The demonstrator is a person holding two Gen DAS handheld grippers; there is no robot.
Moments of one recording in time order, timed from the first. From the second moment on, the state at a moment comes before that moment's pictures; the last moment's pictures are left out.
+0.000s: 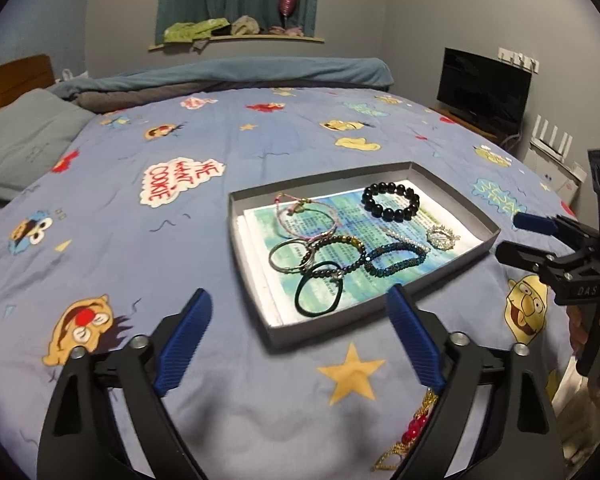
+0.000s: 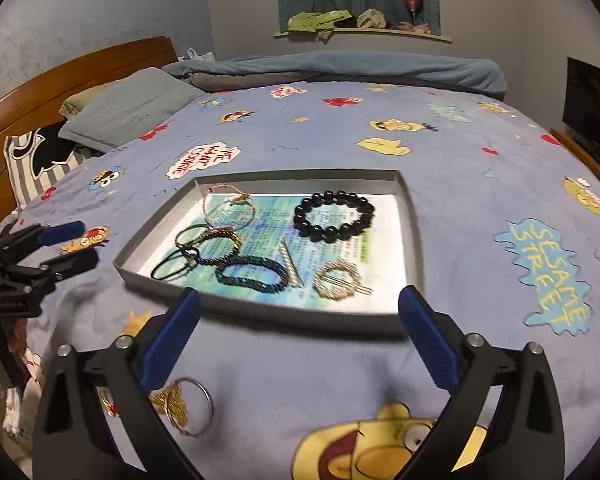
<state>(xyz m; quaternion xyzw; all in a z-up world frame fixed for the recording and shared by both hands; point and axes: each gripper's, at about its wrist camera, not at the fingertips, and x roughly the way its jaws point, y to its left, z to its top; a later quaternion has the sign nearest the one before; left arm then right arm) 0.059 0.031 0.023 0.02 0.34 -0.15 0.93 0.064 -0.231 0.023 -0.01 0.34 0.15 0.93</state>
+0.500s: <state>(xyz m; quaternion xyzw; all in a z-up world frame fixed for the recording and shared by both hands) -0.002 0.028 0.005 0.05 0.33 -0.15 0.93 0.004 -0.226 0.010 -0.04 0.32 0.15 0.93</state>
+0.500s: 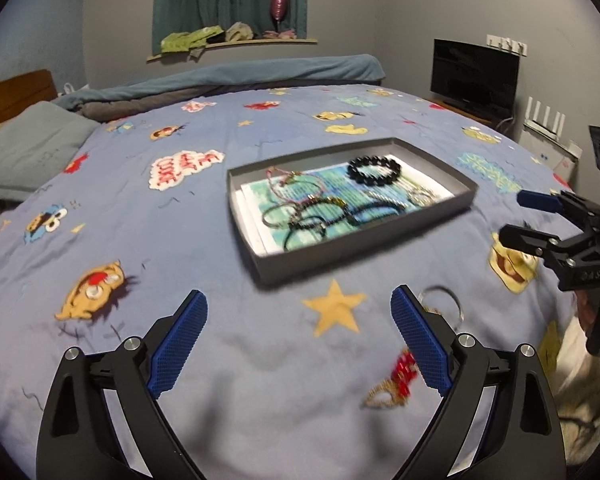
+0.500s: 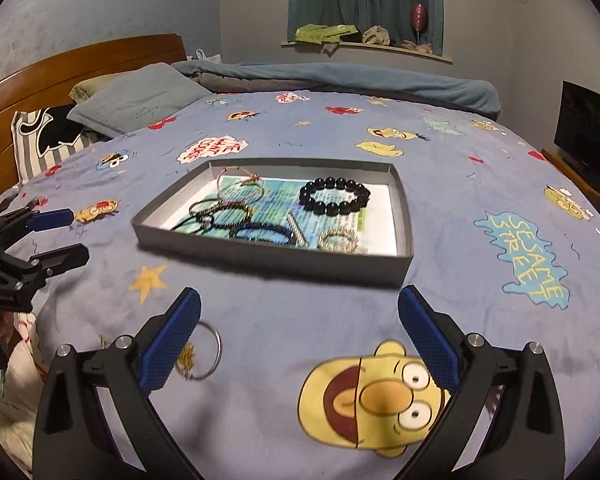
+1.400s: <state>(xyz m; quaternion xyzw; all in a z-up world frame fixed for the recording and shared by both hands) -0.045 -0.007 -0.054 0.06 0.34 -0.24 0.91 -0.019 -0.221 -0.039 -0.03 0.37 0.16 0.91</state>
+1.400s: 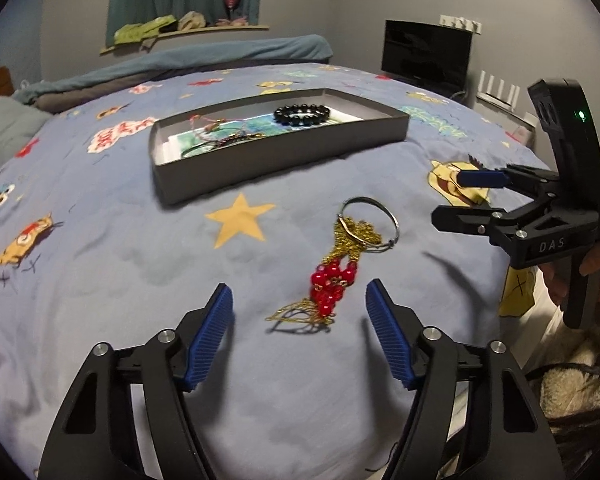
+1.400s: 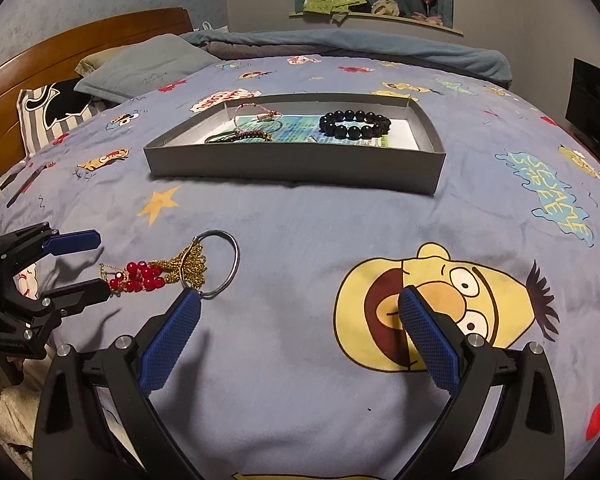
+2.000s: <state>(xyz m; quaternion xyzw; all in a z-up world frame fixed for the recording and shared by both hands) -0.041 -0.013 -0.064 0.10 0.37 -0.26 0.89 -0.017 -0.212 -0.043 -0.04 0.38 0.18 0.91</state>
